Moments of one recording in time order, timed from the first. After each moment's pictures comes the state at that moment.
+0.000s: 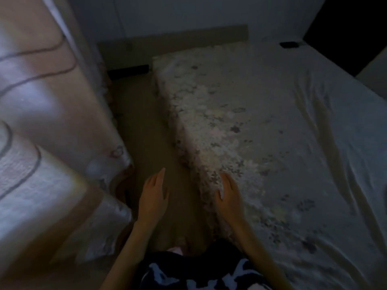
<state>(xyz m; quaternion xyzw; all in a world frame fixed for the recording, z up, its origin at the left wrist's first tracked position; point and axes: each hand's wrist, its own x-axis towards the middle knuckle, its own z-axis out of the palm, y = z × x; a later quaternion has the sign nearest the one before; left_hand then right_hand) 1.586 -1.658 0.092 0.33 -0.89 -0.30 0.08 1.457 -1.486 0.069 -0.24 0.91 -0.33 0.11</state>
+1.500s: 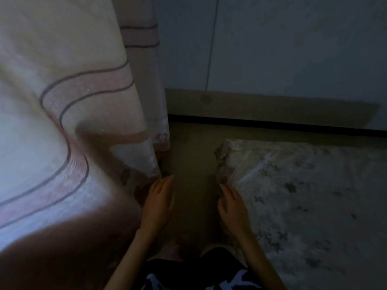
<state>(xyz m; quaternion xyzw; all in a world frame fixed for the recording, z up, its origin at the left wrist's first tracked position) 1.228 -2.285 0.096 0.46 -0.83 -0.26 0.17 1.035 -2.171 0.067 -0.47 0.83 -0.25 0.19</state>
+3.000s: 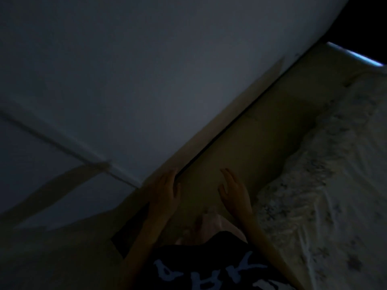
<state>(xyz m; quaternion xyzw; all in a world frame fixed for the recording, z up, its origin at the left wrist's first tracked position) 0.618 -2.865 0.103 0.12 -0.94 -0.31 -0.01 0.567 -2.669 0.078 -0.09 0.94 -0.33 0.08</state>
